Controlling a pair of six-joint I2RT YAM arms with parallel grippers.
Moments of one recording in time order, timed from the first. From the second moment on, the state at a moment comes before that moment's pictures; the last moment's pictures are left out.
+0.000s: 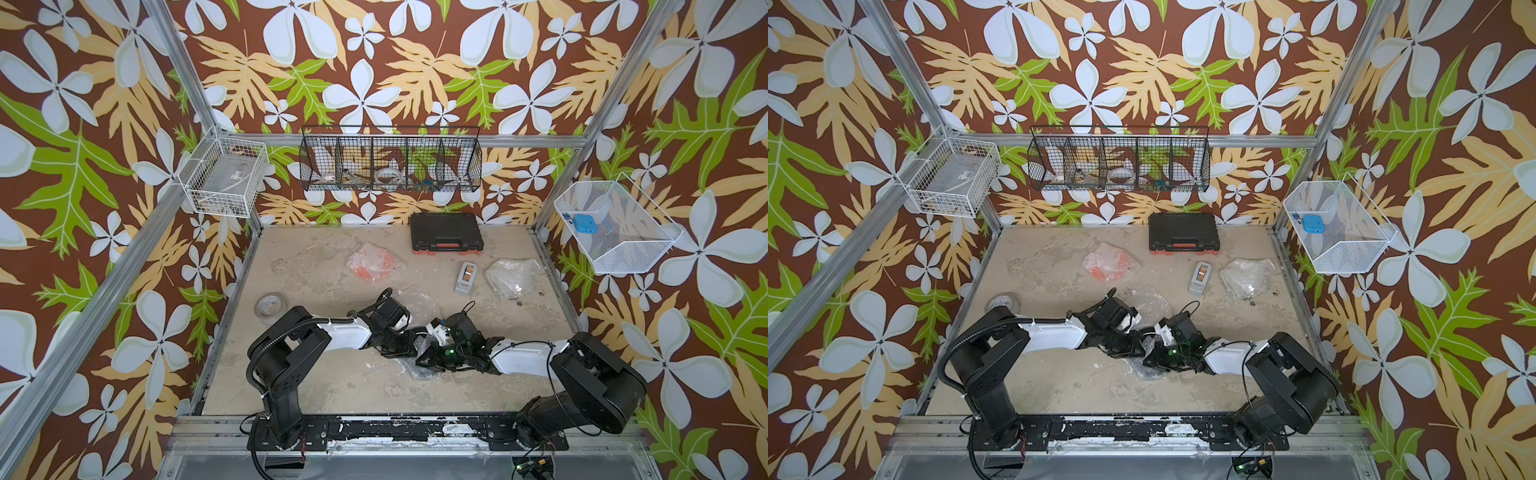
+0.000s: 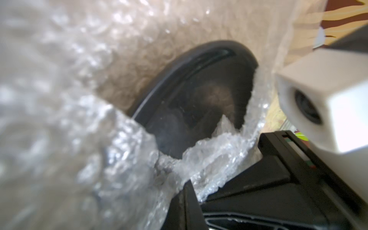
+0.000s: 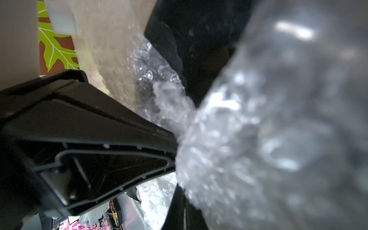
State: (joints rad) left arm -0.79 1.78 0.89 -0.16 0.47 -0.78; right arm 0.68 1.50 0.43 0.16 -0.58 0.87
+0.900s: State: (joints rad) left arm -0.85 1.83 0.85 -0.06 0.51 -0.74; right arm 0.66 1.26 0.55 -0.16 -0.47 0.84
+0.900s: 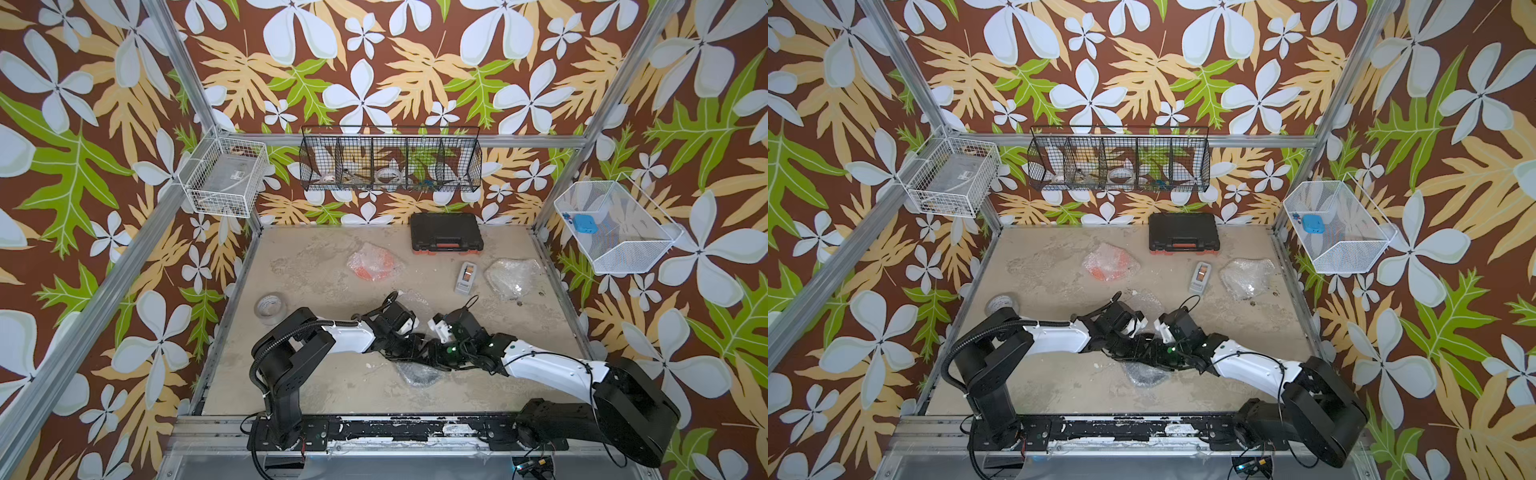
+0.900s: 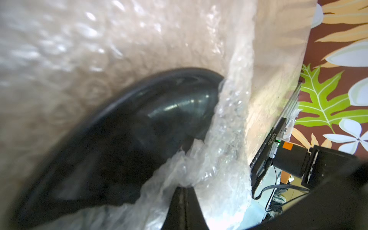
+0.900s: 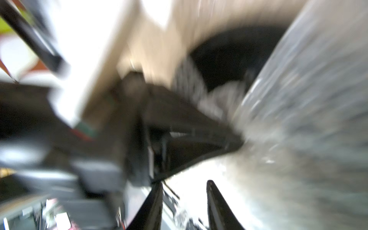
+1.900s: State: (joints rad) left arm -0.83 1.78 0.90 -0.25 0.50 -0.58; right arm 0.71 1.37 0.50 -0.08 -0.45 0.85
